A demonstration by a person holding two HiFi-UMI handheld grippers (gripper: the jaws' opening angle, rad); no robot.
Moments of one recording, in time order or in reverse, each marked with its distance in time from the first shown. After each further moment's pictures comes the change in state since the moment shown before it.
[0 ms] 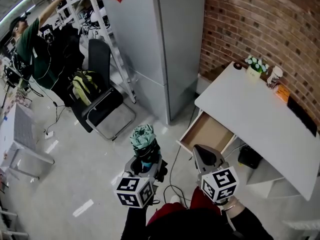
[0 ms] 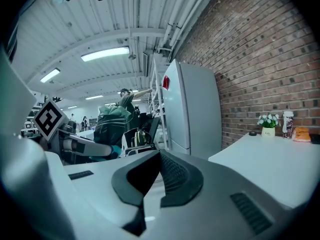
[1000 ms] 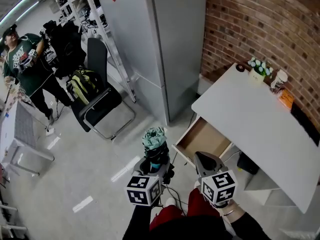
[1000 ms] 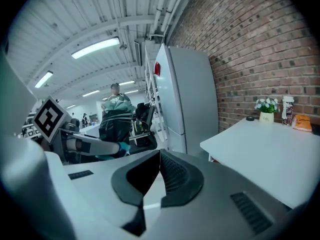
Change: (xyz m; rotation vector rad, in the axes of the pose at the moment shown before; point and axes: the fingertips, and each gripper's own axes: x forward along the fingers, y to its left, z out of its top) left arm 0.076 -0.044 -0.022 -0.020 0.090 0.000; right arm 0.008 -0.064 -0.039 0.070 0.147 0.017
